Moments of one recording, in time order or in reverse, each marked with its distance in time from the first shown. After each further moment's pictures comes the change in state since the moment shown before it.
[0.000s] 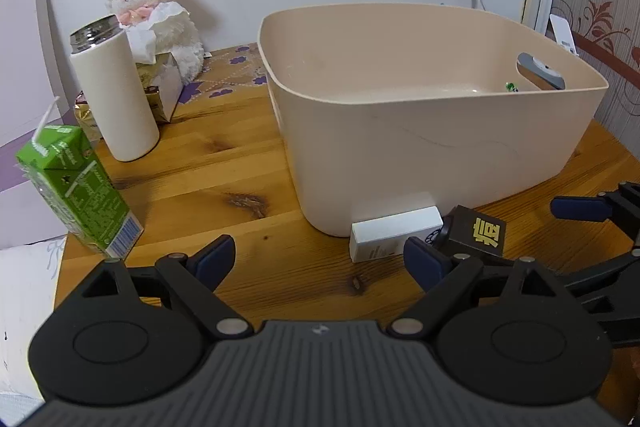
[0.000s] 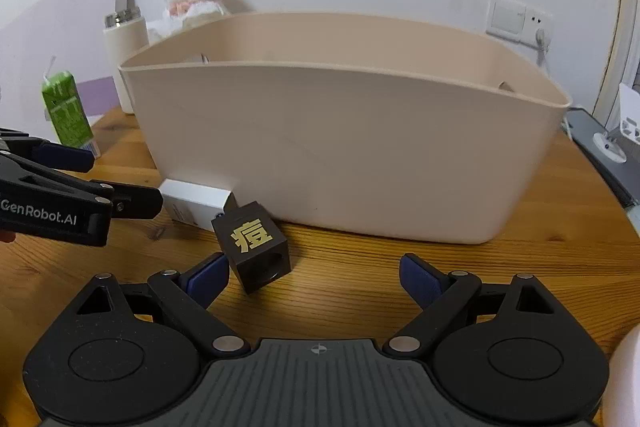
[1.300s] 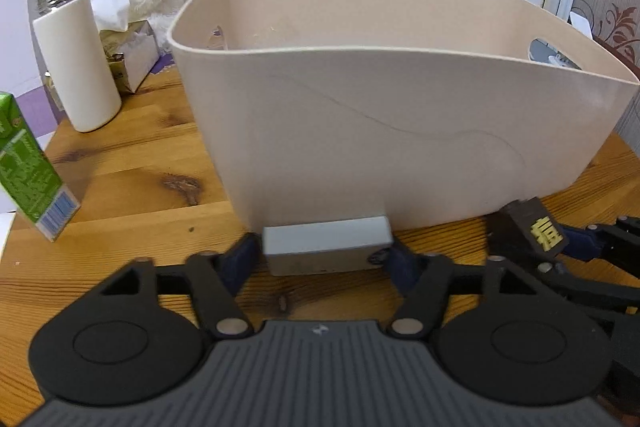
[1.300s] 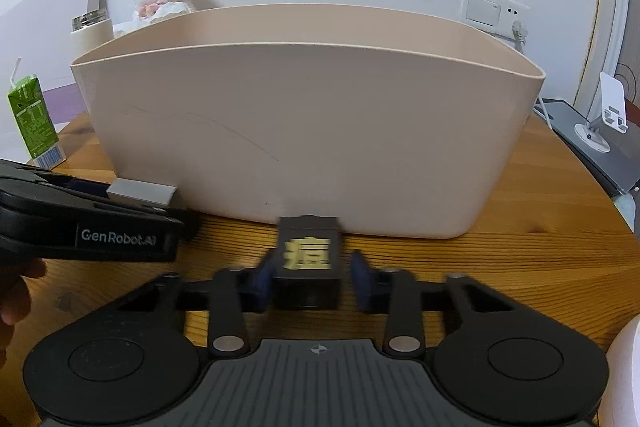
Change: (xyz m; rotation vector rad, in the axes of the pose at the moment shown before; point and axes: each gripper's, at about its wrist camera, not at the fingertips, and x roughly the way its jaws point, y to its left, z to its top) left arm 0.041 -0.040 0.001 -0.081 0.047 0.026; right arm 0.009 -0.021 -0.012 0.032 -0.021 -0.057
